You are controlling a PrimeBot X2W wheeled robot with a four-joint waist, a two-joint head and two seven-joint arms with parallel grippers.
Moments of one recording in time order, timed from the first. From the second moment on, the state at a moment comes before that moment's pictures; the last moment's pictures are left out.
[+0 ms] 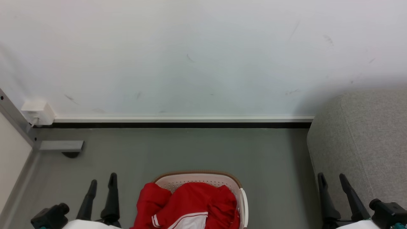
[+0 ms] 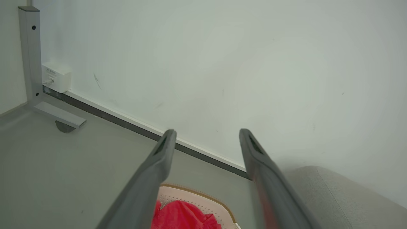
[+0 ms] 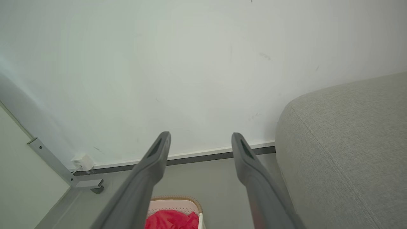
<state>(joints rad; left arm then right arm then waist) -0.04 0.04 0.06 0.18 -0.51 -0.11 -0.14 -0.03 -0.04 0.06 0.18 0.44 0.13 -0.14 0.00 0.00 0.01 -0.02</state>
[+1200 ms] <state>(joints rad) -0.02 0.06 0.09 0.20 -0.20 -0.12 -0.22 -0.02 -0.04 0.05 0.15 0.17 0.13 -0.23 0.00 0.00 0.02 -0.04</state>
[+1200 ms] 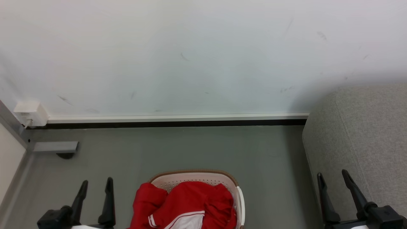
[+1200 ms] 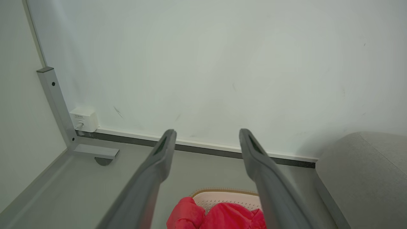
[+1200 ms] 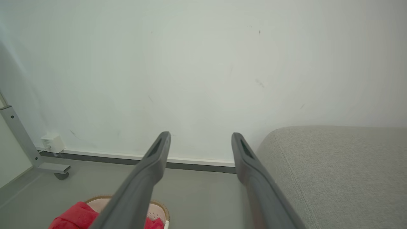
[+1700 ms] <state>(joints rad) -0.02 0.06 0.13 0.22 -0.10 -0.12 -0.25 -0.01 -0.05 0.02 0.16 0.10 0.13 -0.25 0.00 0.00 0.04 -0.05</state>
